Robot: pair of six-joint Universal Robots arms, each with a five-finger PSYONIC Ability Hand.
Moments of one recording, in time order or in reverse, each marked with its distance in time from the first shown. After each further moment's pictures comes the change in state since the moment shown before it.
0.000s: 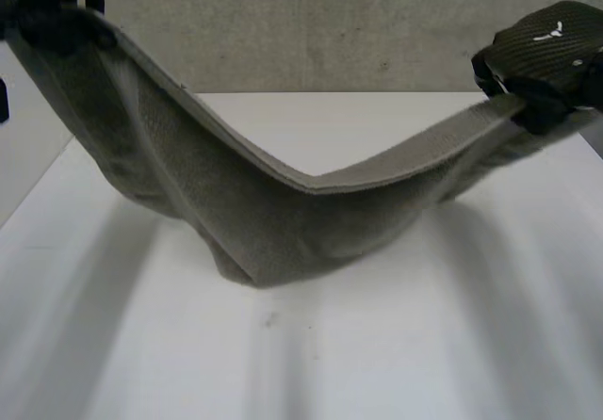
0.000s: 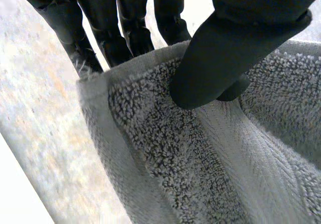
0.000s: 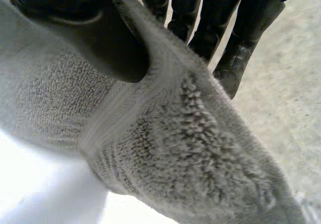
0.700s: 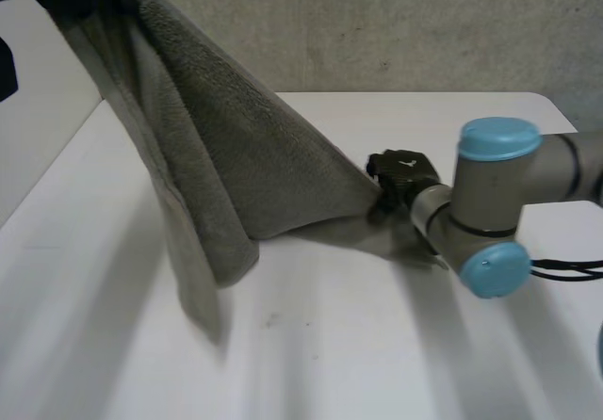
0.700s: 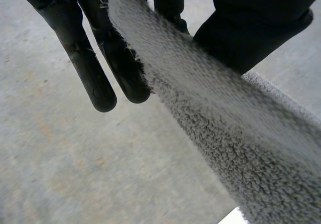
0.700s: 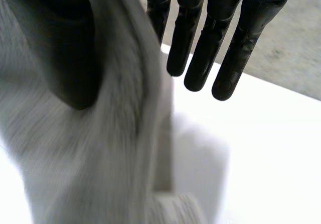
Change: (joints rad) left arm -0.092 0.023 0.076 0.004 -0.004 0.002; right arm 0.238 0.660 0.045 -0.662 0.238 0.668; left_hand 0.000 0.000 0.000 0.000 0.000; right_hand -0.529 -0.532 -0.532 -0.537 -0.555
